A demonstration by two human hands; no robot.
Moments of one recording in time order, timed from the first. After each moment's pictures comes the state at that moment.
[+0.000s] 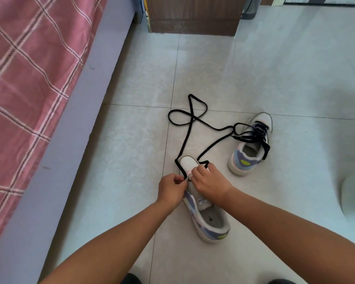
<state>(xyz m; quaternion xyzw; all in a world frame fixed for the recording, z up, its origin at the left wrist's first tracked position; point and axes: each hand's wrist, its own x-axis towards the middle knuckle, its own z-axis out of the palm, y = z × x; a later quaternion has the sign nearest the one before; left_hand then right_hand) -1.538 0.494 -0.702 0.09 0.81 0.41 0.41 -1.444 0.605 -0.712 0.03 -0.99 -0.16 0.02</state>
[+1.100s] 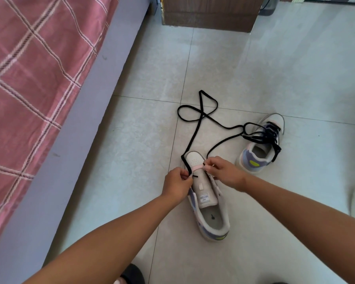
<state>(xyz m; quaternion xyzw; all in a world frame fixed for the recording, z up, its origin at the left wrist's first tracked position) -1.545 0.494 -0.712 0.12 0.82 0.38 0.41 -1.451 0.633 -0.697 -0.29 -0.76 0.57 -0.10</state>
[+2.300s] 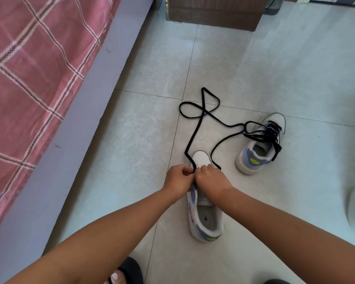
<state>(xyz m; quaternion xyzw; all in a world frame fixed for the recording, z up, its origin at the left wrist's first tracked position) -1.540 0.494 -0.696 0.10 0.79 0.41 0.45 -1.464 0.577 -0.696 -0.13 -0.97 0.01 -0.19</state>
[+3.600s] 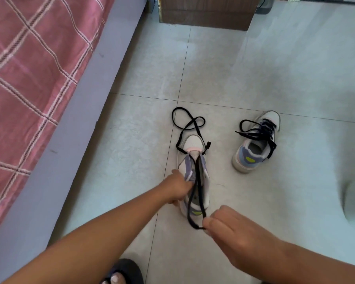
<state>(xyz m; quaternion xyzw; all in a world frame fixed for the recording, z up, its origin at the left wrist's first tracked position) -1.544 0.495 -0.673 0.22 0.81 0.09 0.53 -1.362 0.536 -0.588 0.03 -0.97 0.22 0.08</state>
